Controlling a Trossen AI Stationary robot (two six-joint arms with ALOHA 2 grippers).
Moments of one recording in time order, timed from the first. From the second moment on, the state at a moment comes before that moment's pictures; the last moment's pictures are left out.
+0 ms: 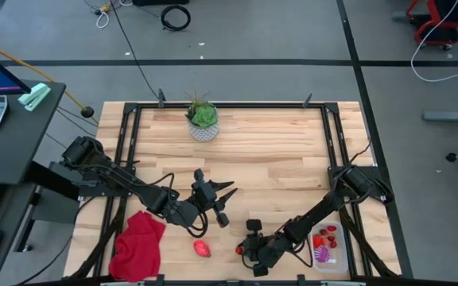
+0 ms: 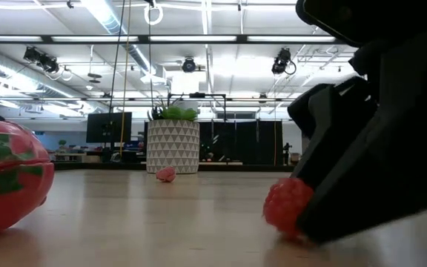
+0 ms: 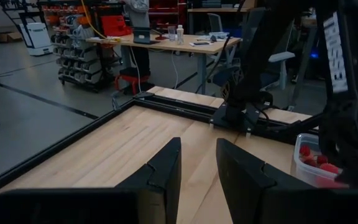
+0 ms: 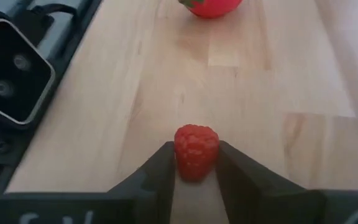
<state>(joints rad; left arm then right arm) -0.51 1.64 1.12 0.32 -1.03 -0.22 0.67 2.09 1.09 0.26 0.38 0.43</state>
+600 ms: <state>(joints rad) -0.51 1.64 1.12 0.31 -1.03 -0.23 0.81 1.62 1.09 -0.70 0.05 1.07</state>
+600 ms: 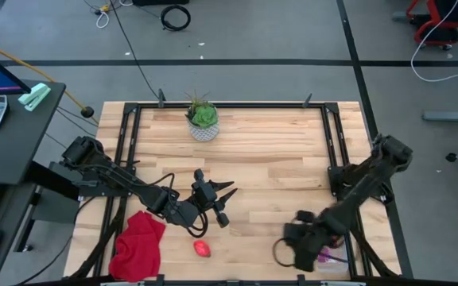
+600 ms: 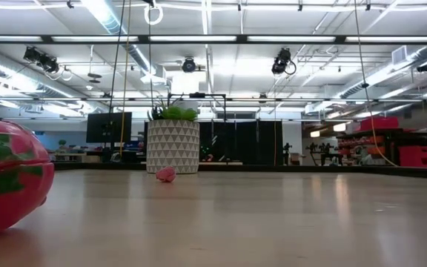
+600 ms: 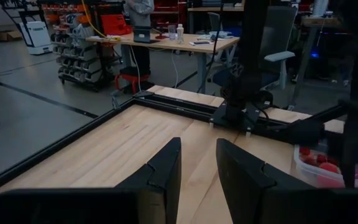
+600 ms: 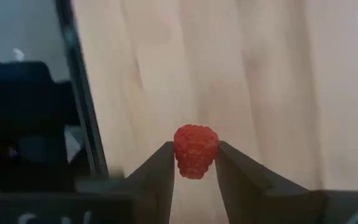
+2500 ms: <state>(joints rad) -0.65 1.58 1.12 0.29 -1.56 0.02 0.35 1.54 0.62 0.42 0.48 0.49</state>
